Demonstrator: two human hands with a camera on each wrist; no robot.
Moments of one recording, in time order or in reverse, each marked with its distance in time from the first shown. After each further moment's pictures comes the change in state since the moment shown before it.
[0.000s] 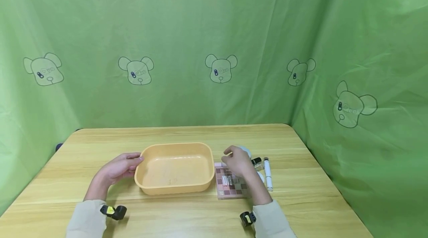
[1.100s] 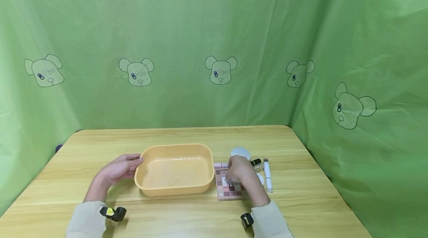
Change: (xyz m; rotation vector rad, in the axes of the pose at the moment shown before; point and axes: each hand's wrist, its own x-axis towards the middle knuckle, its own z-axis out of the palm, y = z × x) left_hand 0.001 0.000 0.000 0.001 0.037 -0.023; right_hand -0.005 0.004 0.003 -0.190 -0.133 0.128
